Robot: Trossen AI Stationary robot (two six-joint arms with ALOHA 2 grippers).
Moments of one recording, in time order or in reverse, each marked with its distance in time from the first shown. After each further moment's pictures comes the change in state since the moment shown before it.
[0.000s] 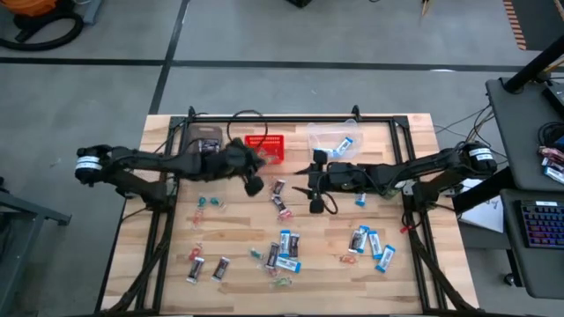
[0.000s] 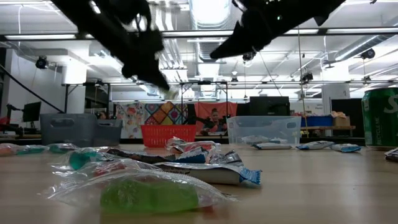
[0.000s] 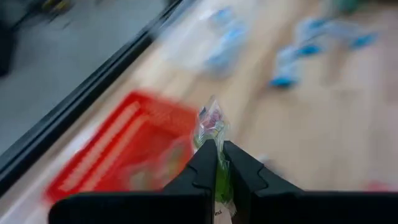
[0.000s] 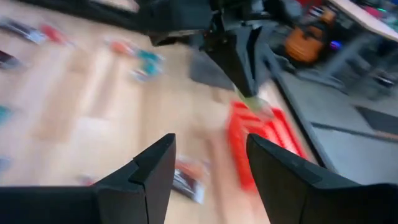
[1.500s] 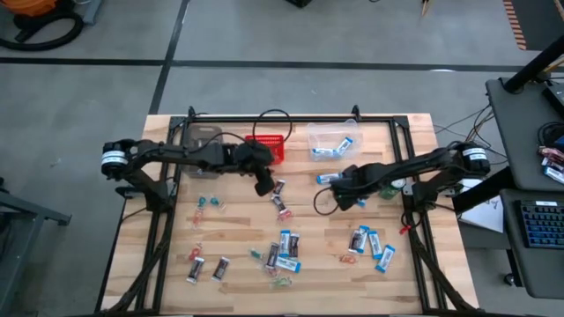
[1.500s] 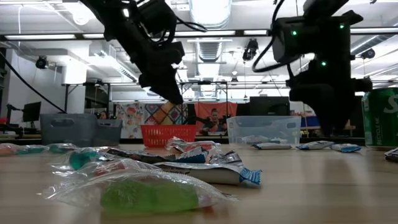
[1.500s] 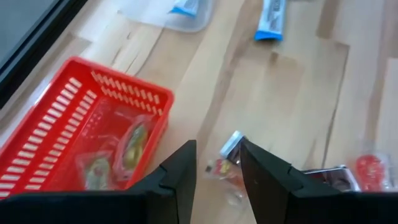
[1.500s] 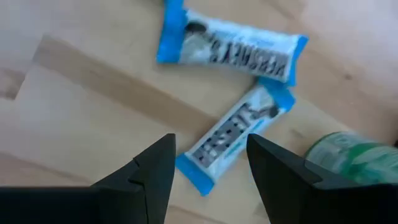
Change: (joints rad) left arm 0.015 0.232 0.225 -0.204 0.158 -0.005; right arm -0.013 0.073 -0.005 -1.160 -0.073 1.325
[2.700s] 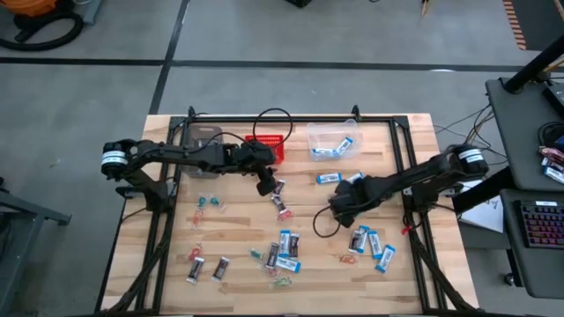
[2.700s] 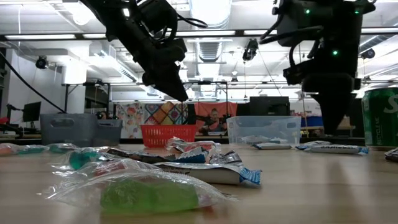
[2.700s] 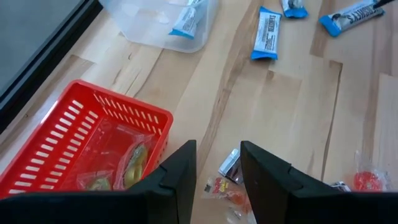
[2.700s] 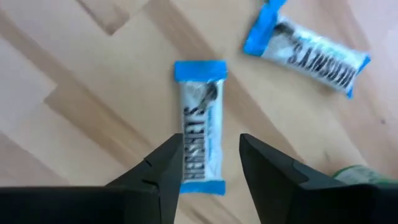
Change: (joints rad) left arm -0.006 0.002 0.000 0.058 -0.008 0.020; right arm 0.154 0.018 0.034 0.048 0.019 -0.192
